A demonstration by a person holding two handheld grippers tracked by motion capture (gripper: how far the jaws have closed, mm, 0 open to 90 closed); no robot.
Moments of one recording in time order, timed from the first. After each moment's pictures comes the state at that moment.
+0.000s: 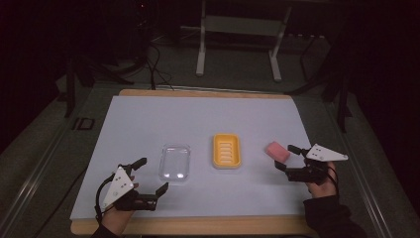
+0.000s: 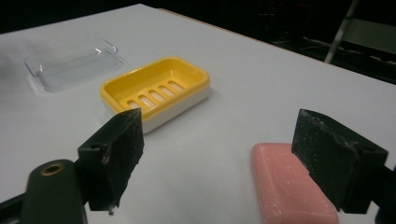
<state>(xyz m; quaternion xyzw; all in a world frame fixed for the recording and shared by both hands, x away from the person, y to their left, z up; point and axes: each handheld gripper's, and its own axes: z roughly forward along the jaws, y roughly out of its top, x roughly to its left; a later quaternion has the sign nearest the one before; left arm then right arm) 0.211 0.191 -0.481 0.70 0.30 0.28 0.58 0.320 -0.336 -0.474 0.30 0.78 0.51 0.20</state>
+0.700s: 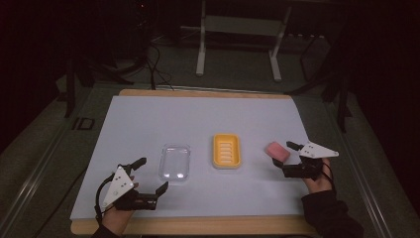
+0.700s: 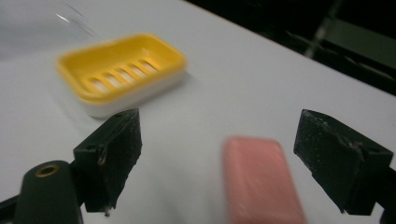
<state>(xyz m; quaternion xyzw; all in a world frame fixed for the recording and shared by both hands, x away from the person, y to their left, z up) 0.211 0.191 -0.481 0.70 0.30 0.28 0.58 0.339 -0.333 -0.484 0.29 0.80 0.46 0.25</state>
